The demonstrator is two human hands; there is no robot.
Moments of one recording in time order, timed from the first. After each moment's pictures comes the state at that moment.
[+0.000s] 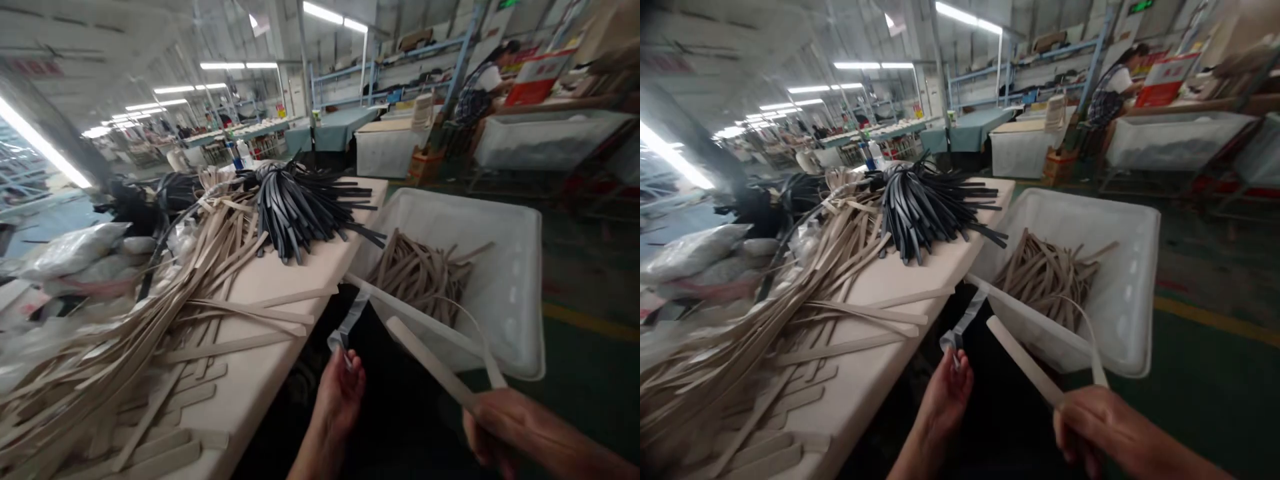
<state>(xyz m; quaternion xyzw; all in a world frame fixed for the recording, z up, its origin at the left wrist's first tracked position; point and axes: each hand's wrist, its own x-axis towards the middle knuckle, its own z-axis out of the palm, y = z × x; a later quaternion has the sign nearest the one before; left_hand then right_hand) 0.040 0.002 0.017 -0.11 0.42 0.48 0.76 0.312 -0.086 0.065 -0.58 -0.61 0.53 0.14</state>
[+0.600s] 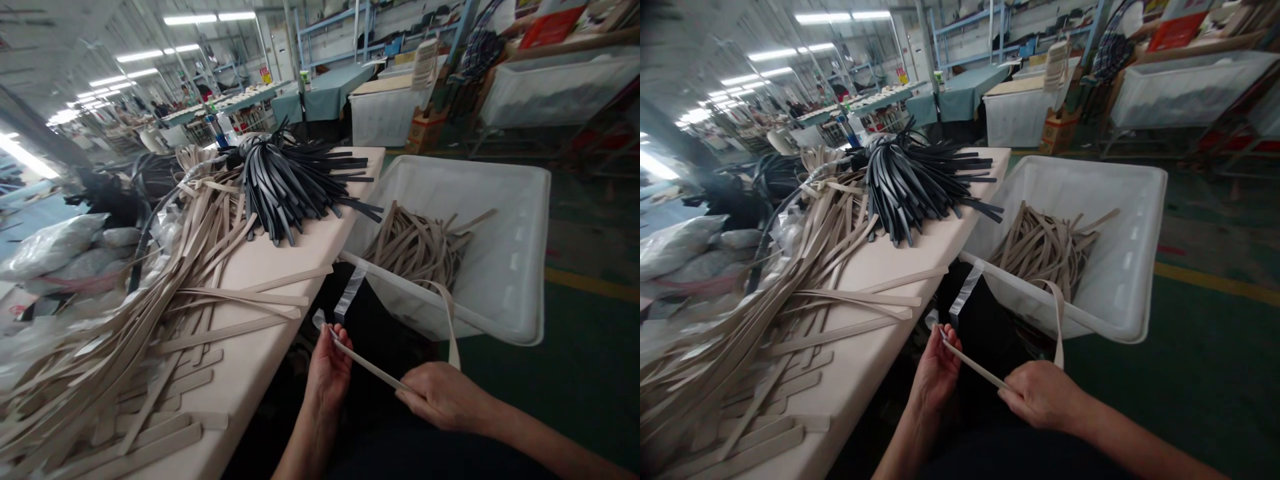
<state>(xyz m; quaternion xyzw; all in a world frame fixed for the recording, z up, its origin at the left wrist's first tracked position) 0.033 0.008 0.022 -0.14 0.44 0.51 0.73 0.230 -0.056 0.034 -0.48 -0.83 0.28 0.02</state>
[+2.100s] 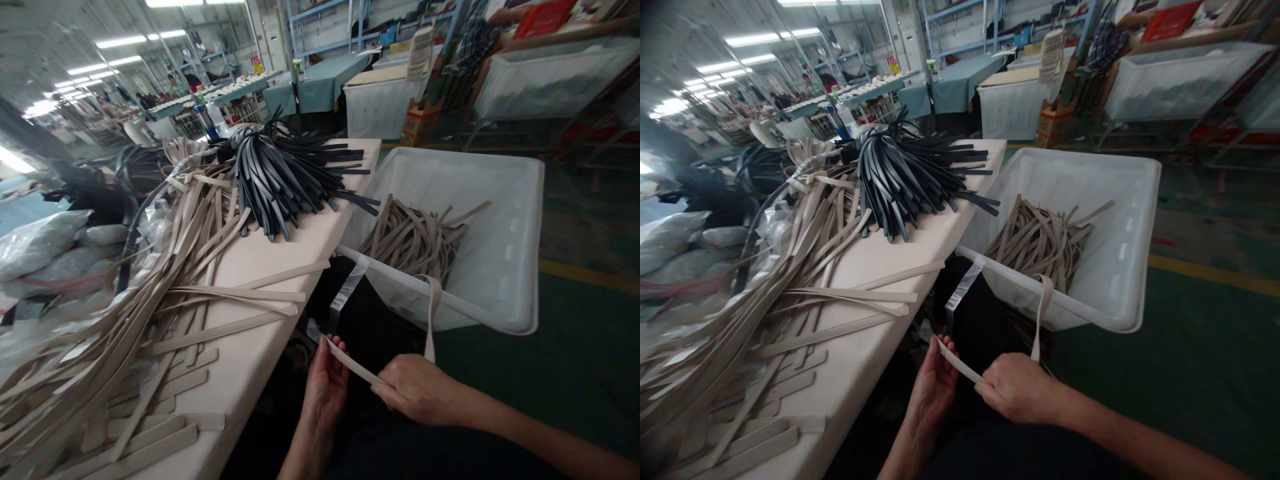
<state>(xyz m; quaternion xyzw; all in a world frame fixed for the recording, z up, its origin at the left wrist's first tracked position) 0.020 -0.017 0.000 -0.15 0.47 0.49 0.72 0.192 -0.042 0.048 -0.47 -0.84 0.27 -0.06</state>
